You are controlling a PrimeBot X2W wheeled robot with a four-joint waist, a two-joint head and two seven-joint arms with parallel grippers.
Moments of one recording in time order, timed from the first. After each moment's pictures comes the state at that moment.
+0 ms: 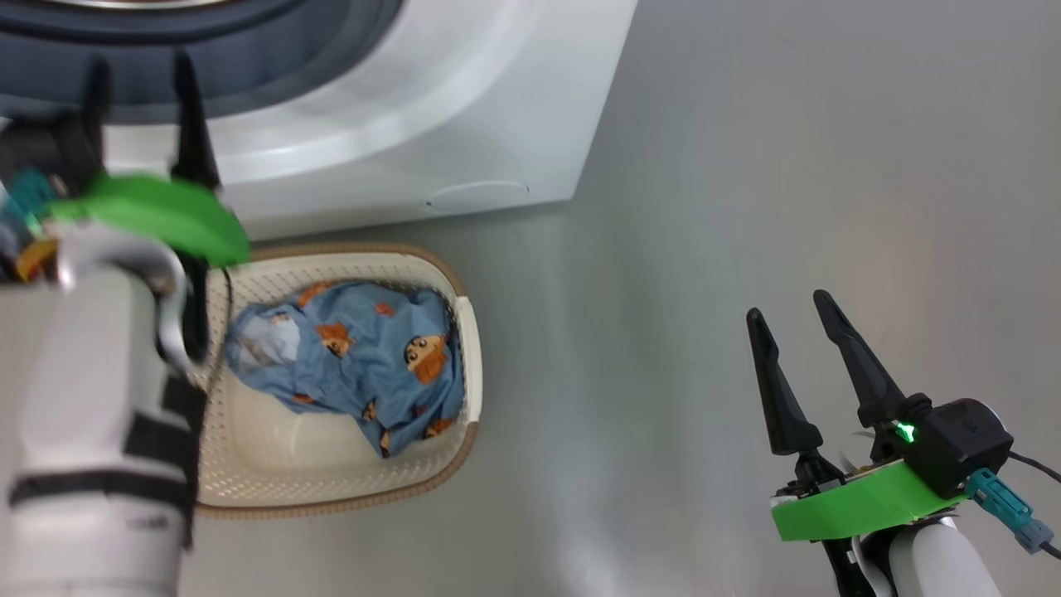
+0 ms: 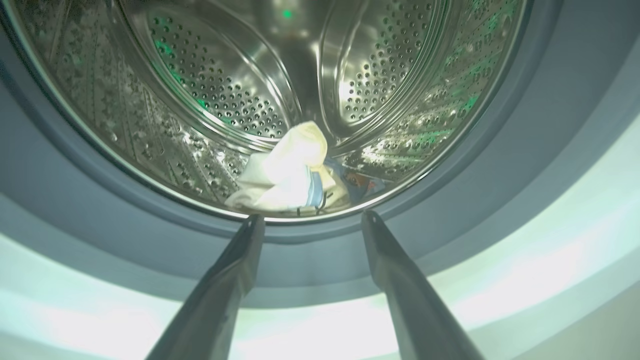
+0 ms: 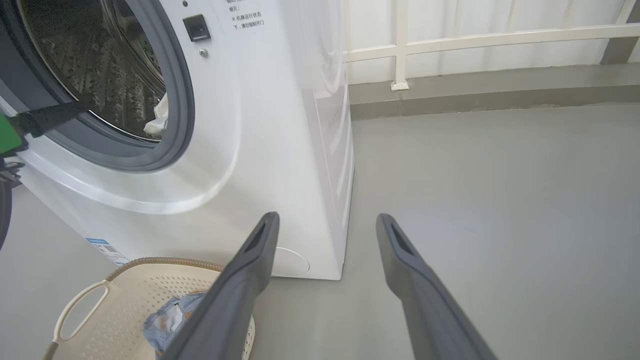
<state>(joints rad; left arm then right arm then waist) -0.89 0.12 -0.09 0.71 -0.25 0.03 -0.26 -0.14 -0.05 0.07 -0.02 0.18 0.13 -0.26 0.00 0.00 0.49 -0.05</state>
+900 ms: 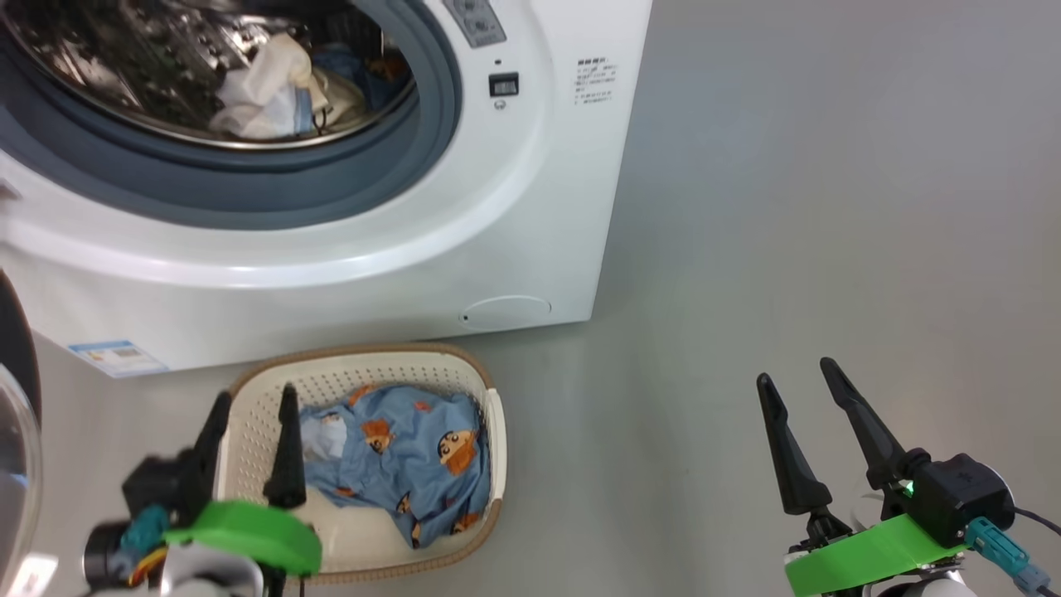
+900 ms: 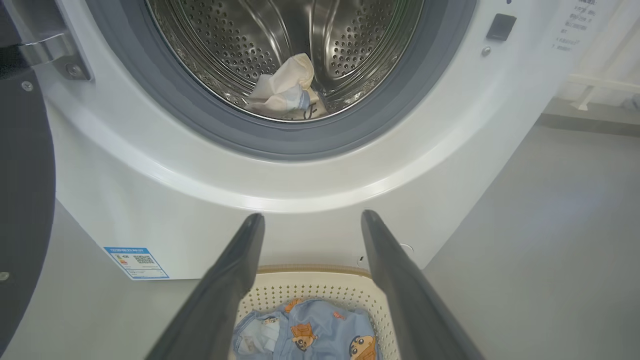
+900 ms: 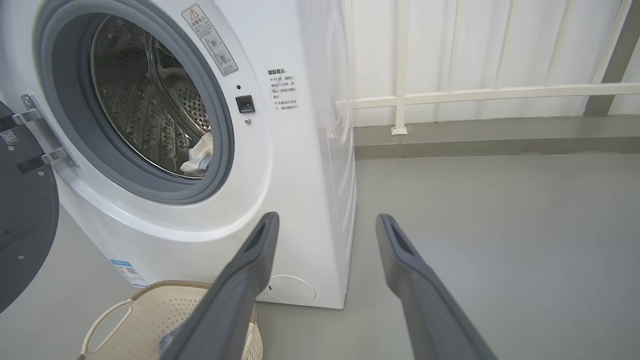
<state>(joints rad) -0.22 0.06 -0.07 0.37 -0.26 -0.01 -0.26 -0.04 -0.07 0.06 0.00 0.19 0.13 -0.26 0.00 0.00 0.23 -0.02</state>
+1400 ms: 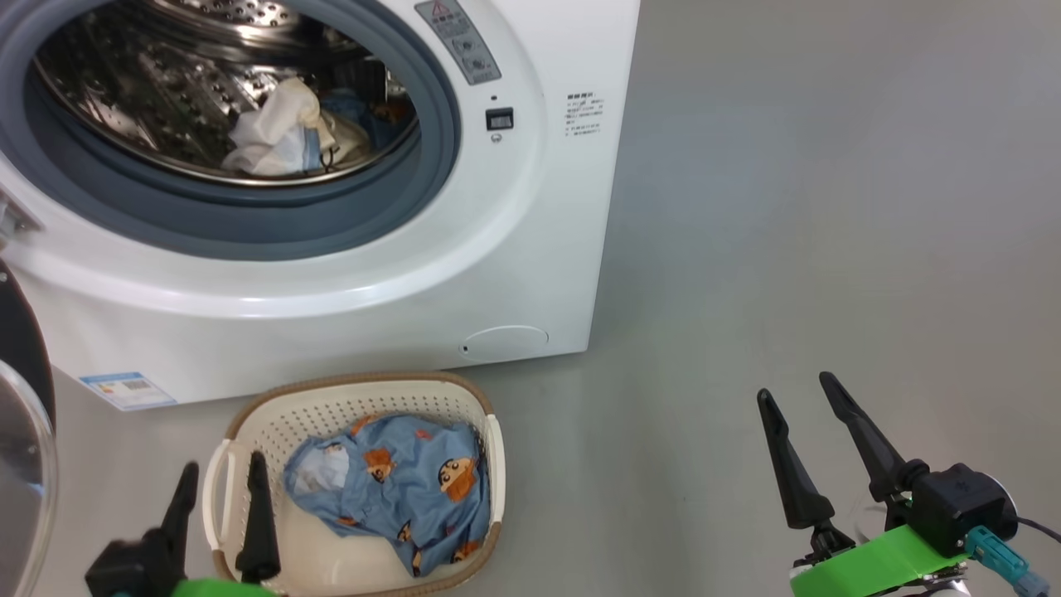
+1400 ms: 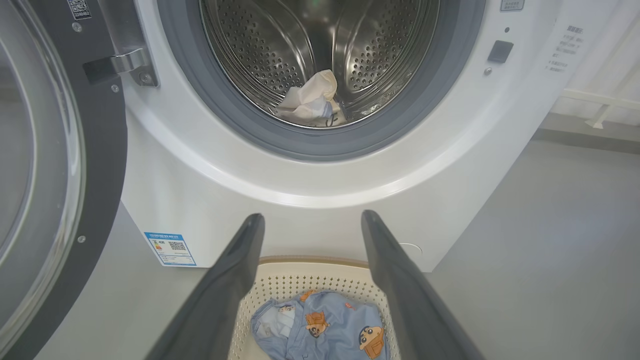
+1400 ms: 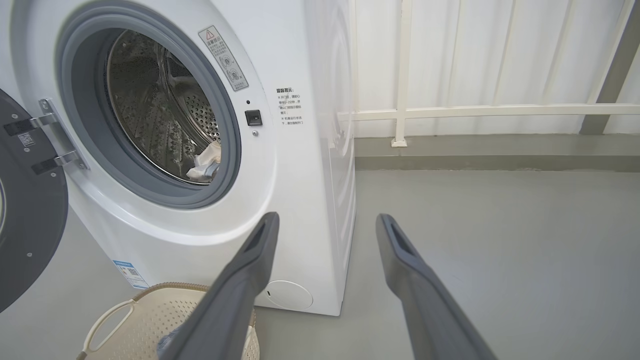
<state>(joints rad) -0.03 0.04 0.02 0.22 -0.24 -0.03 -0.26 -0.02 -0.10 0.08 0.01 0.19 0.13 -0.26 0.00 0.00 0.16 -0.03</state>
